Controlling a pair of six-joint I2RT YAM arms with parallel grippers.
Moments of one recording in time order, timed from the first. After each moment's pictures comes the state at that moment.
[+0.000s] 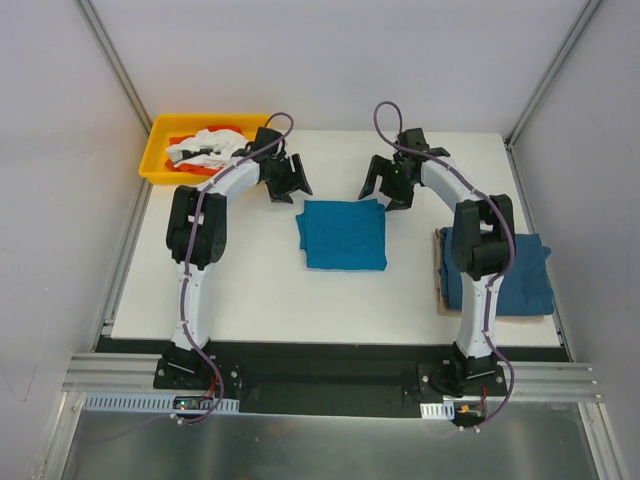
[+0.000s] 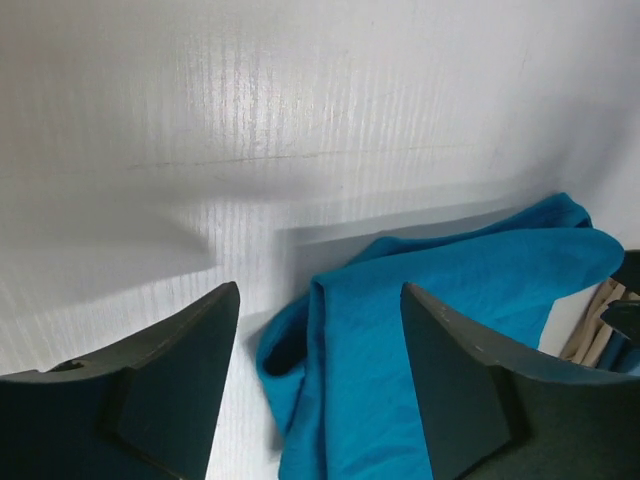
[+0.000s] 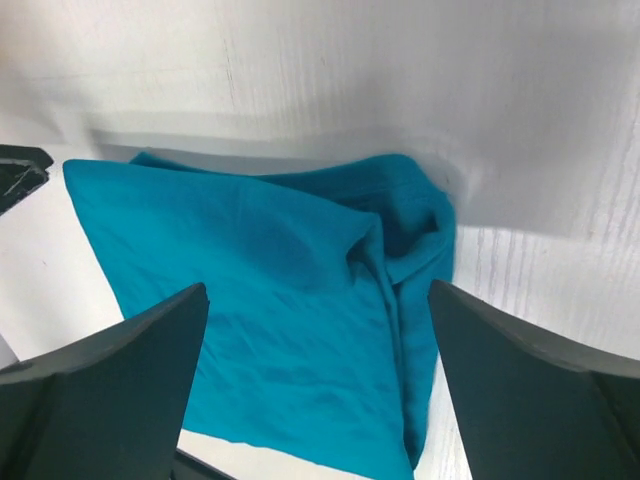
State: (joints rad) left arm -0.29 2.25 1.81 -0.54 0.36 -0.59; right arm 0.26 2.15 1.75 -0.70 -0.31 0.50
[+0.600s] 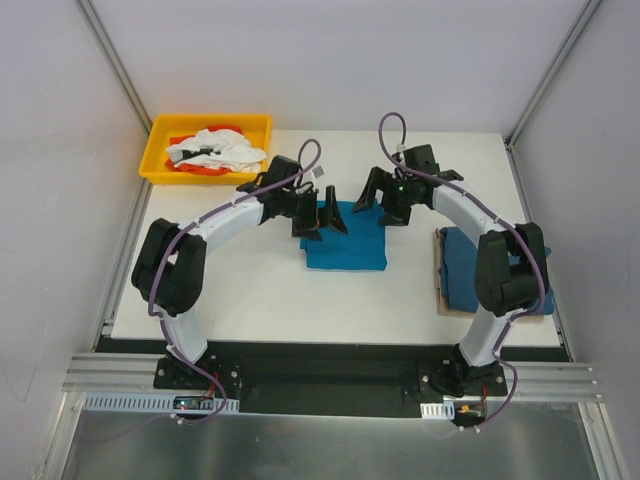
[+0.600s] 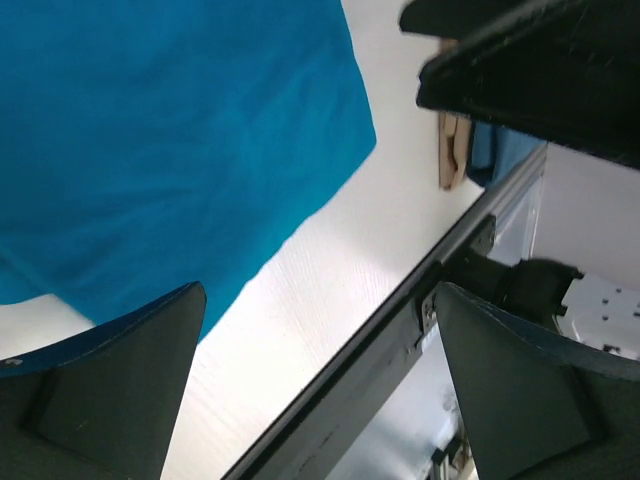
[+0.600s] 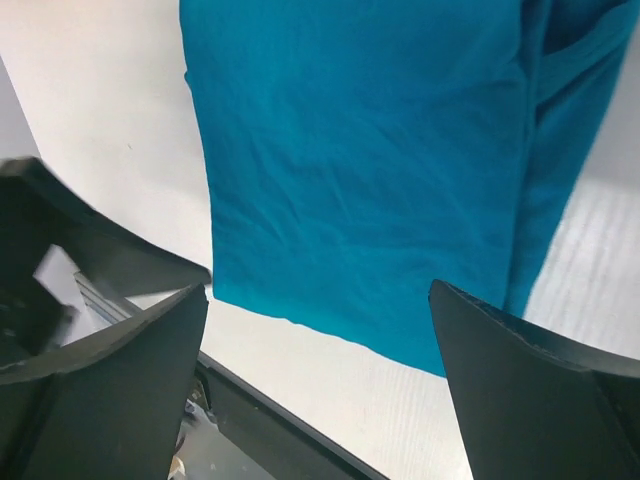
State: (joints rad) left arm -0.48 1.78 1.31 -0.38 0.63 -0.60; right arm 0.31 1.79 1.37 -0.55 -0.44 0.55
